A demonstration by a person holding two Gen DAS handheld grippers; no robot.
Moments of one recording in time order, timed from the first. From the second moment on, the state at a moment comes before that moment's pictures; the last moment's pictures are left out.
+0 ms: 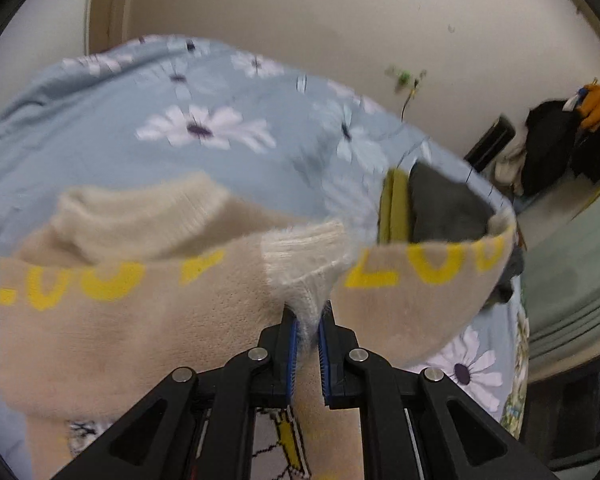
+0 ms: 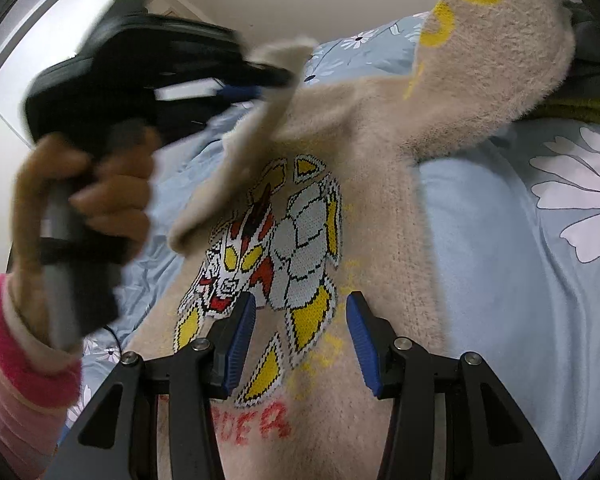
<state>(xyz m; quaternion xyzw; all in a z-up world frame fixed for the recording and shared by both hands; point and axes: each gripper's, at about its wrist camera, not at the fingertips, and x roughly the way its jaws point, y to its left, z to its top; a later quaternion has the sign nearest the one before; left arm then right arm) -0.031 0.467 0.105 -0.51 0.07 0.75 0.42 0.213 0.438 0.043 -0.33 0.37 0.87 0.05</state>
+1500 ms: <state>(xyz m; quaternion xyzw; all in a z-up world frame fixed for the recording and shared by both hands) -0.091 0.217 0.081 -0.49 -0.15 0.79 0.34 0.076 0.516 0.068 -0.39 0.31 0.86 0.12</state>
